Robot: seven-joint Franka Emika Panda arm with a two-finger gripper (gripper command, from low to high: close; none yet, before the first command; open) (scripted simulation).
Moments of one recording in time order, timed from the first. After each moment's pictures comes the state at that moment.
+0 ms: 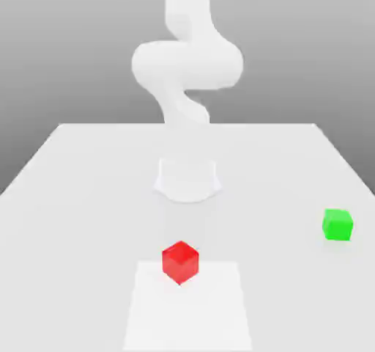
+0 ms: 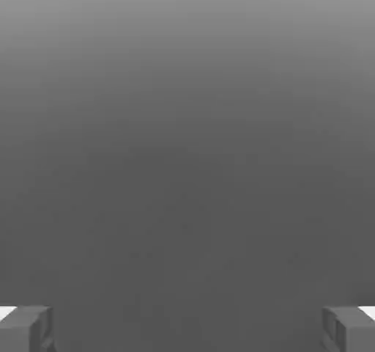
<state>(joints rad) -0.02 -0.74 0.01 -2.37 0.02 2.35 0.86</state>
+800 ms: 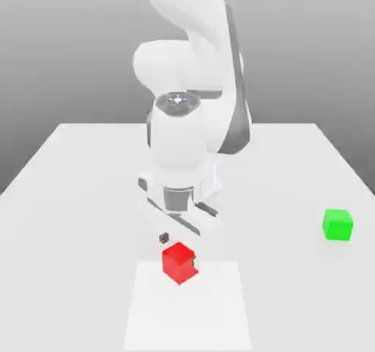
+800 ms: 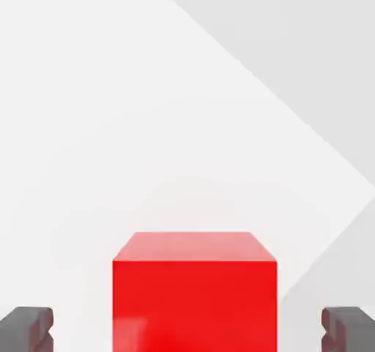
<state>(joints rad) -0.12 0.16 0.05 -2.90 -0.10 3.06 1.65</state>
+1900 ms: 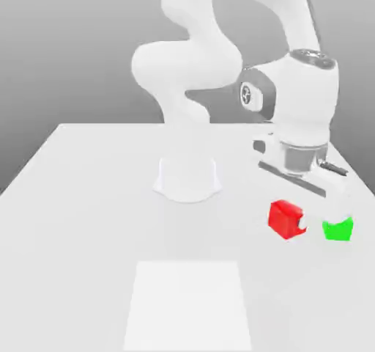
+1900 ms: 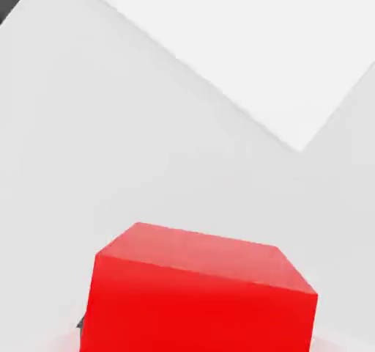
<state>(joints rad) 0.20 -0.14 0.49 -2.82 0.13 2.71 2.27</state>
